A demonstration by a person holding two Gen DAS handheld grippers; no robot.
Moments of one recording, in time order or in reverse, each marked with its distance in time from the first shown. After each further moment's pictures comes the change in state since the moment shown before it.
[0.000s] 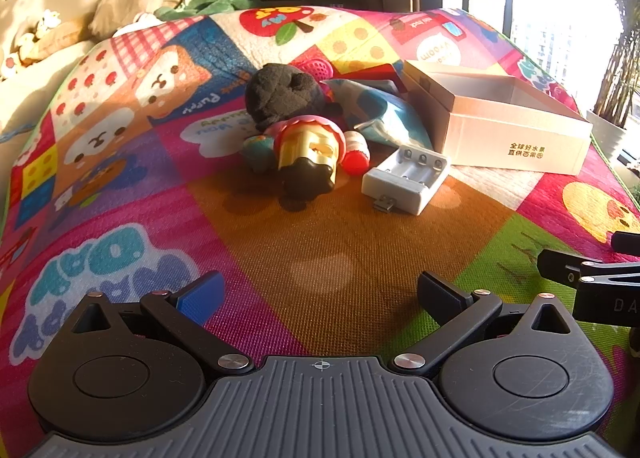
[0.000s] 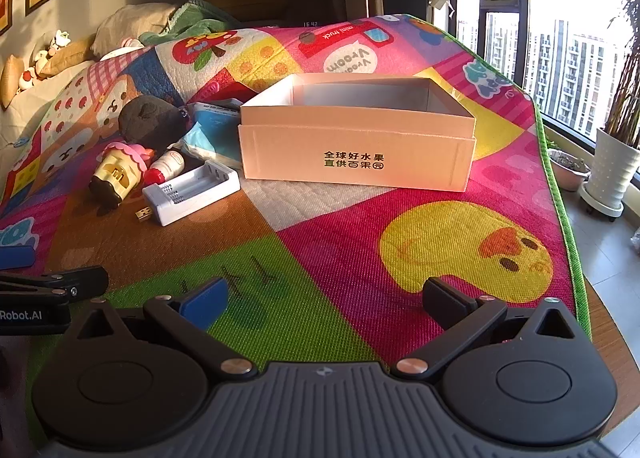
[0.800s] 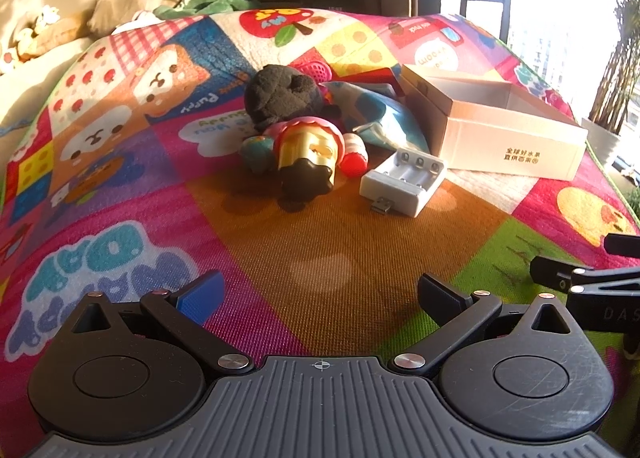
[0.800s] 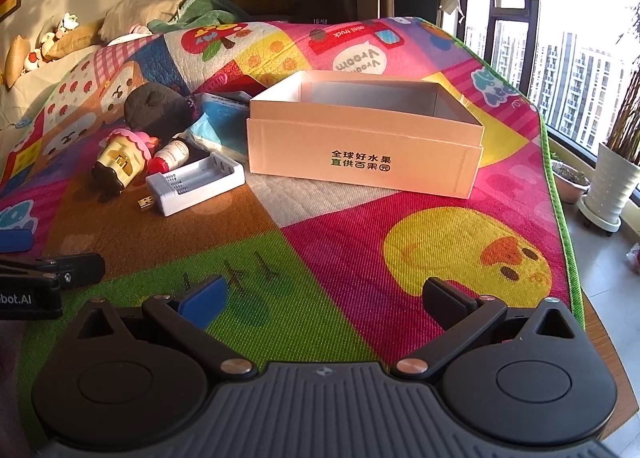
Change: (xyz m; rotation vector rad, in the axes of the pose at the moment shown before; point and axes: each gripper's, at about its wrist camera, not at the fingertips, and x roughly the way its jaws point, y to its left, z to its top) left arm -0.001 0.000 -0.003 -0.006 -0.012 -0.017; right arm 0.003 0.005 0.001 -0.048 0.011 -0.003
